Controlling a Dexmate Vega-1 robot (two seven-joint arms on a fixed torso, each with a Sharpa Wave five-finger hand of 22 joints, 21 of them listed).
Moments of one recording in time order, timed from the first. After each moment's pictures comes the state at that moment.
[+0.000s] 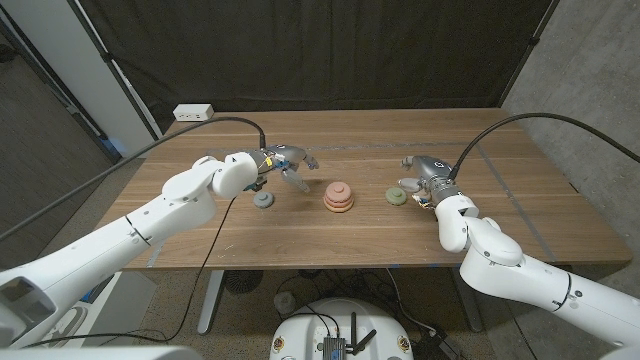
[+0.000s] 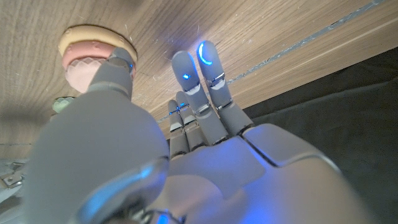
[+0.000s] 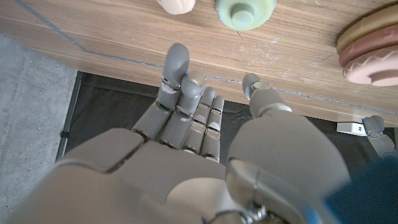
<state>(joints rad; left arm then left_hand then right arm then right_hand) 0.80 0.93 0.59 -2.05 0.60 0.24 -0.30 0.95 -0.06 0.25 -0.15 0.32 0.42 -0.02 0.22 0.22 0.47 -0.14 0.22 0.48 1.03 -0.17 1.33 0.56 0.75 -0.08 1.51 0.19 -0.96 -0.94 -0.76 -2.27 -0.54 -0.94 -0.17 0.88 0.00 0.49 -0.16 0.41 0.51 -0.05 0.28 0.37 0.57 -0.11 0.20 0.74 0.99 -0.15 1.32 1.21 0.87 -0.11 1.54 0.23</state>
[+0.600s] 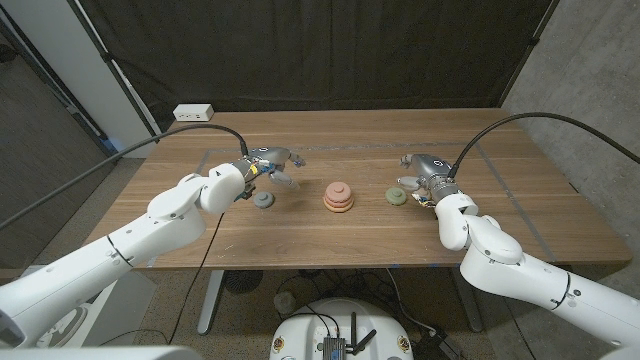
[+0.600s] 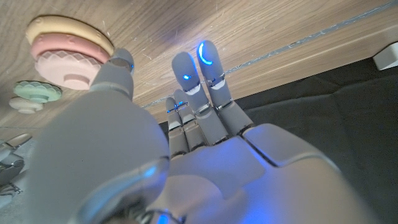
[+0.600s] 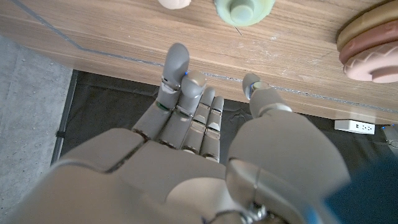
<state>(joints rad) 0.94 0.98 0.51 -2.11 0.55 0.36 -0.12 0.95 -0.05 0.25 -0.15 0.32 0.46 -0.02 0.23 0.22 0.50 -0.15 0.22 0.48 1.03 -0.17 1.34 0.56 0.75 -0.08 1.51 0.19 -0.97 -0.92 -0.73 -2.25 -0.55 -0.89 -0.16 0.88 0.00 0.49 -0.16 0.41 0.51 -0.06 0.28 0.37 0.57 -0.11 0.20 0.74 0.99 -0.15 1.32 1.21 0.87 -0.11 1.54 0.23</state>
